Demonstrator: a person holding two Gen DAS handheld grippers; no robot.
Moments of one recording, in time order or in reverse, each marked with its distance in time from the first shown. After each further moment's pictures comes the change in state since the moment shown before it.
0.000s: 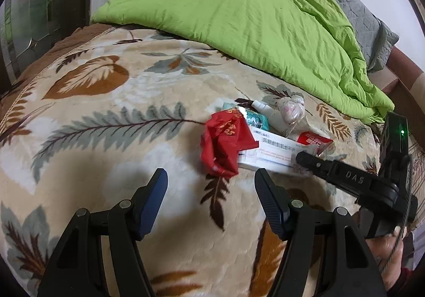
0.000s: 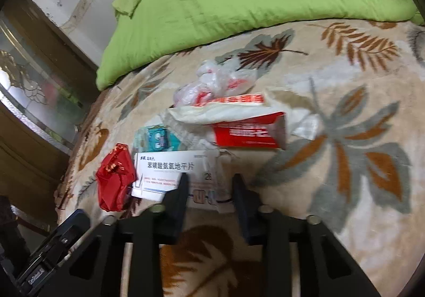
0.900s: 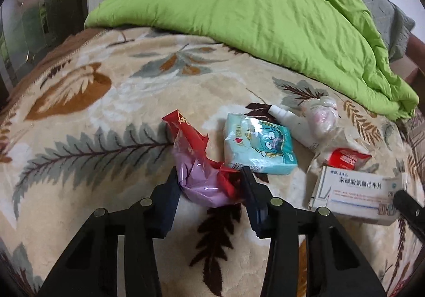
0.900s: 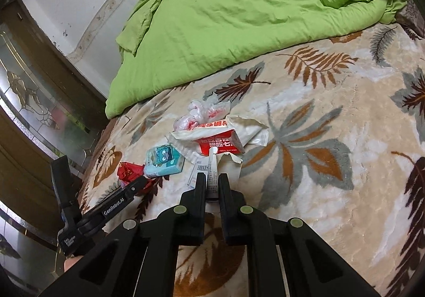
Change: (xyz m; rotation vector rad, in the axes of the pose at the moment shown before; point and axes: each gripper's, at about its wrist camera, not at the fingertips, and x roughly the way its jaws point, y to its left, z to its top) left arm 0.064 -0.019 0.023 0.055 0.009 0.114; right arm -0.083 -0.019 -0.016 0.062 -0.153 -0.005
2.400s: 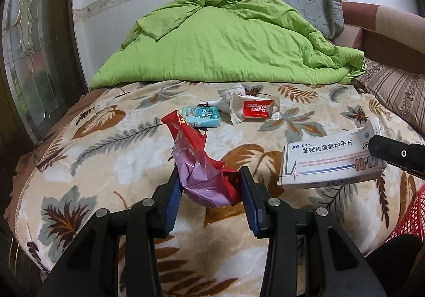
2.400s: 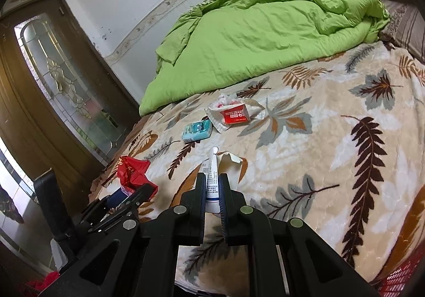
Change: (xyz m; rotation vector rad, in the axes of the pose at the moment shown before) left arm -0.162 -0.060 -0.128 0.258 -0.241 0.007; right arm -0.138 0.006 -0.105 -0.095 -0.129 0.090
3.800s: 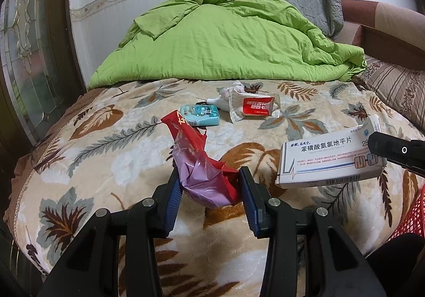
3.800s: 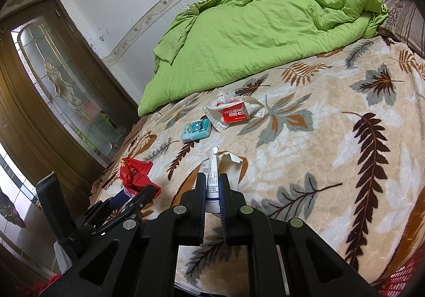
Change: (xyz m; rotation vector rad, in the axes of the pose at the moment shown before) left arm 0.005 -0.001 -0.001 0.002 0.005 0.003; right arm 0.008 -0.001 0.003 0.011 0.010 0.003
